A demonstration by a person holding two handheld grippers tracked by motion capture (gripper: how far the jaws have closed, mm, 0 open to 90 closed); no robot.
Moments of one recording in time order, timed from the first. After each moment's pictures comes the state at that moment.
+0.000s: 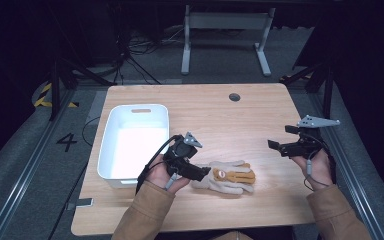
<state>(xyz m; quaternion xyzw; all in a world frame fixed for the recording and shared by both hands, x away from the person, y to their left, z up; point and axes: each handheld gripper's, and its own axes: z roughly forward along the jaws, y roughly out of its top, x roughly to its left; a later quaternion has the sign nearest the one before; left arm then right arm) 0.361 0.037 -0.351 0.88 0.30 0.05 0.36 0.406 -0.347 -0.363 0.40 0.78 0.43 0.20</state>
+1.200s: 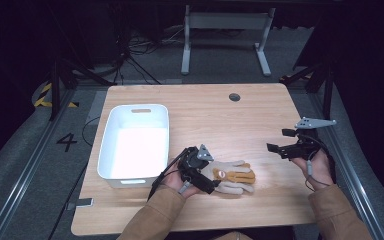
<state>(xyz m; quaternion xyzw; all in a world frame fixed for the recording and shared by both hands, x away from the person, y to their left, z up) 0.372 0.003 -0.418 0.90 0.23 0.06 0.37 0.411 -0.350 -0.373 0.39 0.80 0.42 0.16</state>
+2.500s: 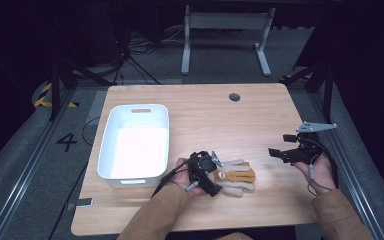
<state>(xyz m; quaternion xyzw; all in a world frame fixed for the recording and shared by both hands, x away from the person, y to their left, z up) 0.392 -0.026 -0.459 0.94 0.19 0.04 0.27 0.403 -0.356 -0.382 0.41 0.80 0.41 0.14</state>
